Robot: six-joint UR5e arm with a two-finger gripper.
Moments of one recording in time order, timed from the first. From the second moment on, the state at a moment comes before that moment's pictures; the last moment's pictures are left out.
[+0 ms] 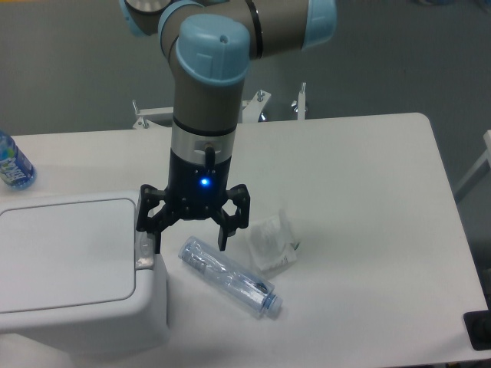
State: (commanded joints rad) arm 2.27 -1.86 -1.38 -1.09 1.29 0.07
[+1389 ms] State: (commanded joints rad) arm 2.32 -1.85 -1.30 -1.08 1.31 0.10
